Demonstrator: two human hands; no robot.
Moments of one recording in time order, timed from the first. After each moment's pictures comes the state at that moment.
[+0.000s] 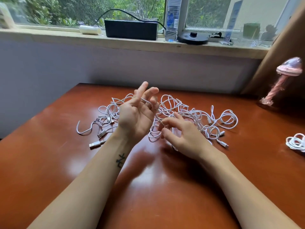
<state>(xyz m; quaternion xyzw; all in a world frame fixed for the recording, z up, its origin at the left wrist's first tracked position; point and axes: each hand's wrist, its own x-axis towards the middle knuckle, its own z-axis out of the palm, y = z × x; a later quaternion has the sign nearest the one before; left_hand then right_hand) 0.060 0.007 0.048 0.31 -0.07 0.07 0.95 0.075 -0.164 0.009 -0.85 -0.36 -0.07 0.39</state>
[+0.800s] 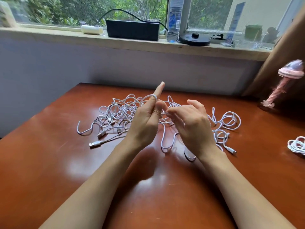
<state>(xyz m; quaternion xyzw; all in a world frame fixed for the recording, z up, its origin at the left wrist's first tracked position) 0.061 0.001 0.020 0.77 -0.18 0.29 0.54 0.092 -0.164 0.016 -0.80 -0.36 -0.43 0.22</state>
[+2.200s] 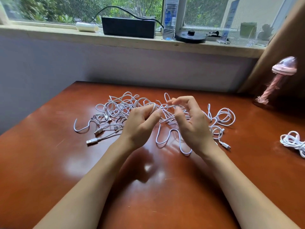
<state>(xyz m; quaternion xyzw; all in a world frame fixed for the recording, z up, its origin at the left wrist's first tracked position) 0.046 0.008 0.019 0.80 -0.18 0.26 0.51 0.070 -0.168 0.026 -0.77 -0.29 -0.21 0.53</state>
